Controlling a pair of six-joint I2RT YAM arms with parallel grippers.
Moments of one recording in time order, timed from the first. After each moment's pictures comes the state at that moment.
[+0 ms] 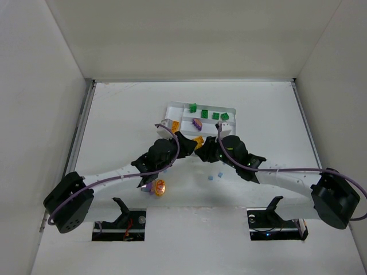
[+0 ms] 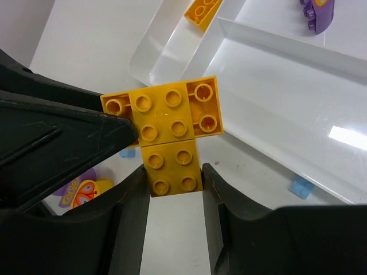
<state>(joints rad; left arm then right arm) -0.85 1.22 0.52 0.44 -0.21 -0.87 0.82 1.25 0.59 0.27 0.06 0.60</state>
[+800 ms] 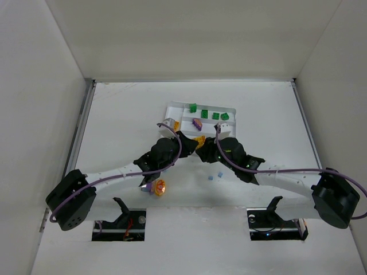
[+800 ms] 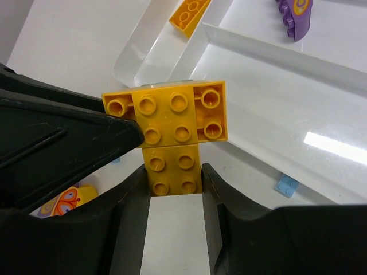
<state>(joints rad) -0.87 1.25 0.55 0.44 -0.22 -0.88 0.87 1.25 0.60 0.25 0.17 0.56</state>
